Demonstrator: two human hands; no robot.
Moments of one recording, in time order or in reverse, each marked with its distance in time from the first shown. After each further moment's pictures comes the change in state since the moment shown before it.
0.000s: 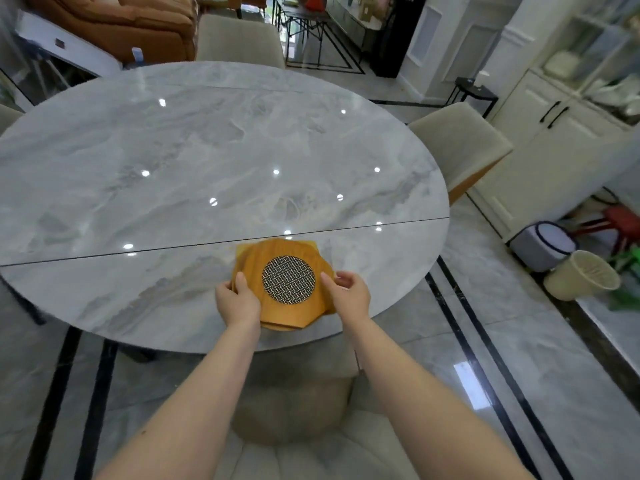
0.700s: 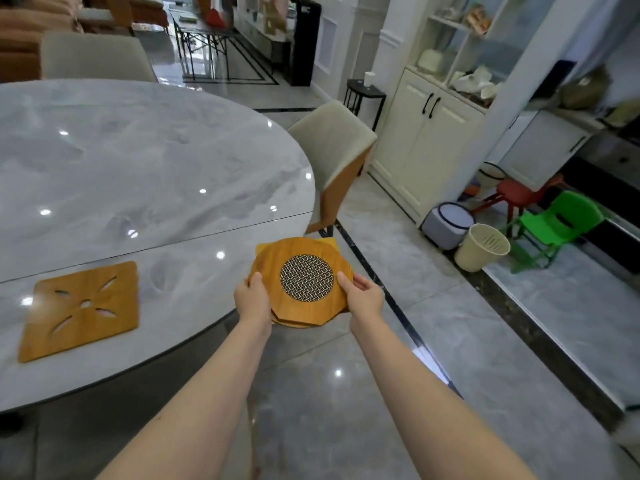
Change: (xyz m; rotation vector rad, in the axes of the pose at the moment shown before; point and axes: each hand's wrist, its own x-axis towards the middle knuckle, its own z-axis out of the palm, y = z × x) left_hand -0.244 -0.019 0.248 -0.102 -0.444 -0.035; right_hand 0.076 0.019 -0.337 0.361 0.314 0.134
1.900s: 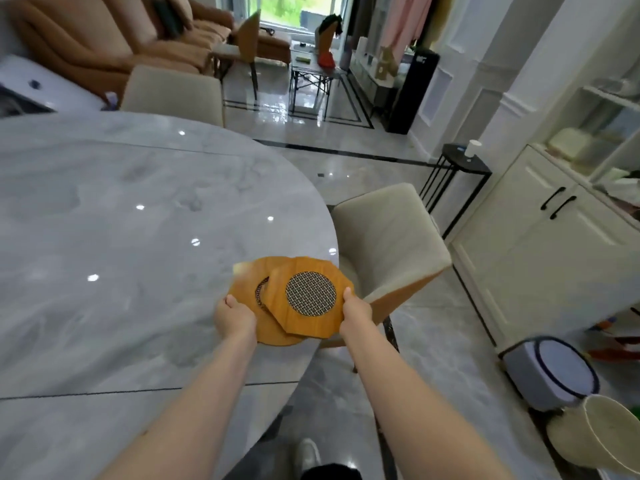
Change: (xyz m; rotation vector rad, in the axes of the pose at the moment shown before) left_hand 0.313 0.133 0.244 0.106 0.625 0.011; right_hand 0.391 -0.175 0.232 -0.195 -0.283 0.307
